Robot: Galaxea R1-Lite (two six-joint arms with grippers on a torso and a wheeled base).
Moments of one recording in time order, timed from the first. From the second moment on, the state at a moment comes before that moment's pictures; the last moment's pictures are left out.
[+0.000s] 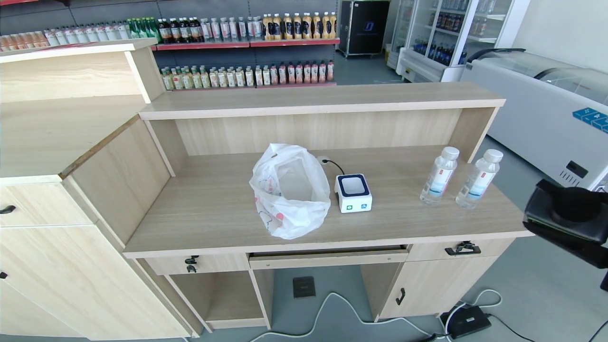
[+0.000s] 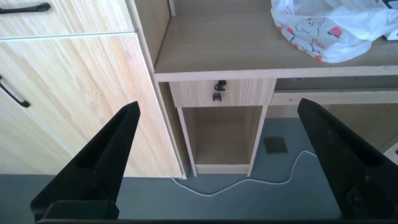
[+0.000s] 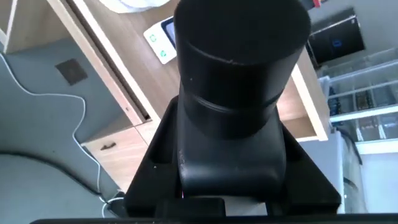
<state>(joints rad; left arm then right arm) 0.01 0.00 0.00 0.03 0.08 0.07 0.39 0.97 -0.64 -0.12 0.03 -1.03</state>
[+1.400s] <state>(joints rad) 0.01 0.00 0.00 0.03 0.08 0.07 0.83 1.44 -0.86 -0.31 0.43 -2.40</state>
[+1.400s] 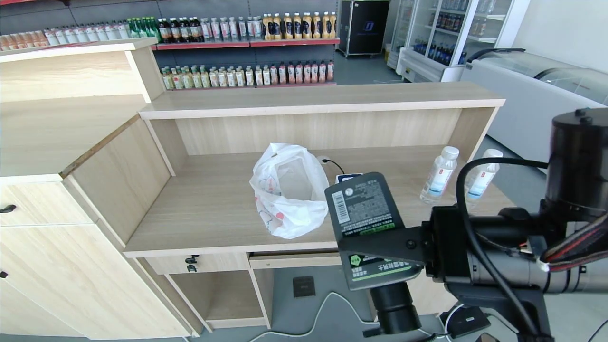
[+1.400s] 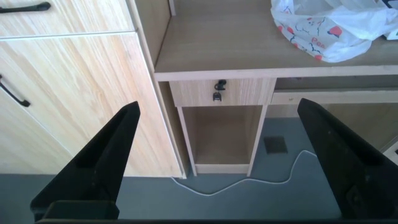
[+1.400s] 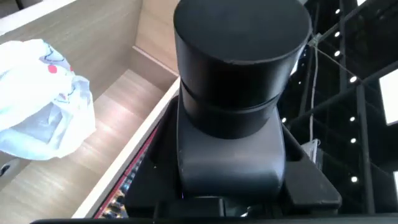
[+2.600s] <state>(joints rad) 0.01 0.00 0.00 0.03 0.08 0.07 0.93 1.66 -1.00 -0.32 0.53 -2.37</state>
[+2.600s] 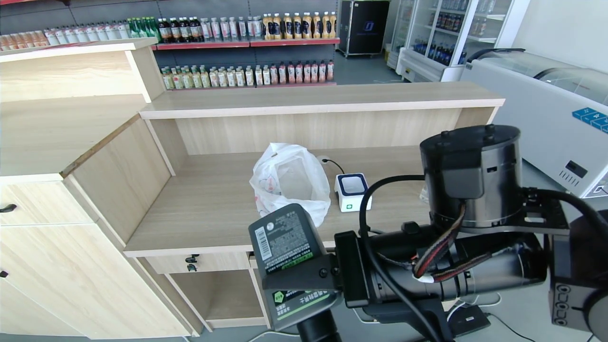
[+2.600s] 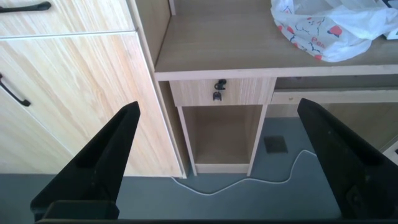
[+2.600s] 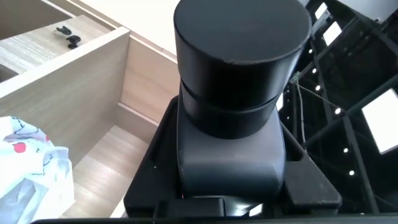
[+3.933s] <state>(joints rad) 0.01 0.00 0.00 0.04 0.08 0.07 -0.10 1.24 -0.88 -0.08 -0.12 -0.31</state>
